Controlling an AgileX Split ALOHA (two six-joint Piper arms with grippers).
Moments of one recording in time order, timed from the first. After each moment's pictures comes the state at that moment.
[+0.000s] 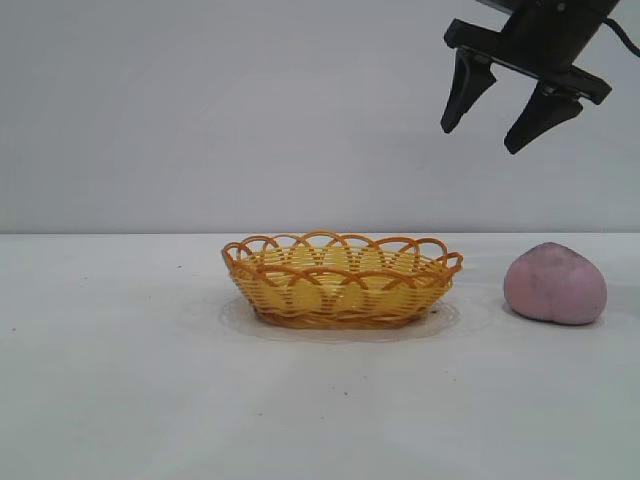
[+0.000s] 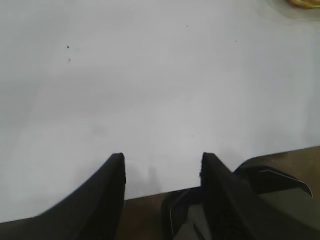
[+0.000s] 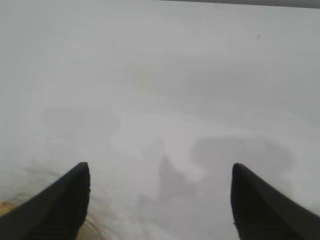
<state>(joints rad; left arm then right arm) -0.03 0.34 -0.60 -0.09 1.21 0.10 0.16 2.00 -1.52 0.61 0.66 -0.49</state>
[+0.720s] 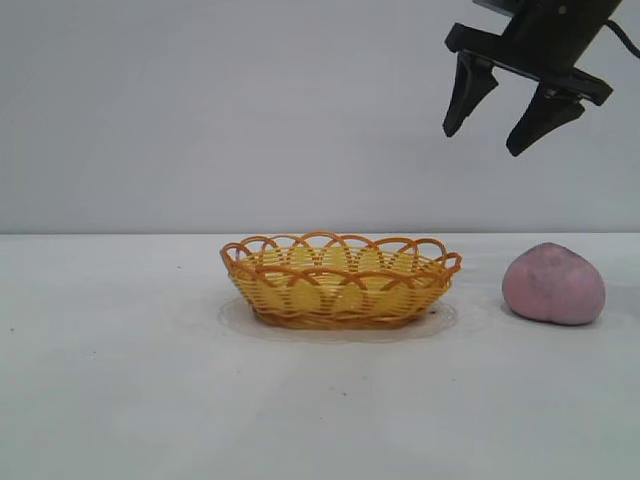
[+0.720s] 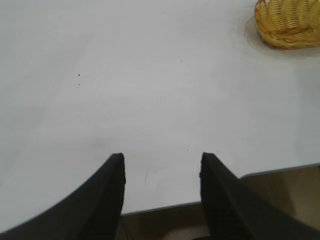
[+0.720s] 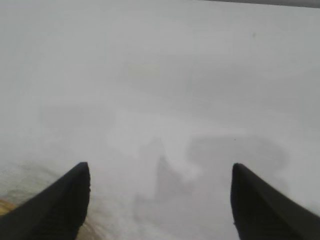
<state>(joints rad) -0.03 -0.02 -0.53 -0.09 1.22 0.06 0.16 2.00 -1.53 0.59 0.66 -0.49</state>
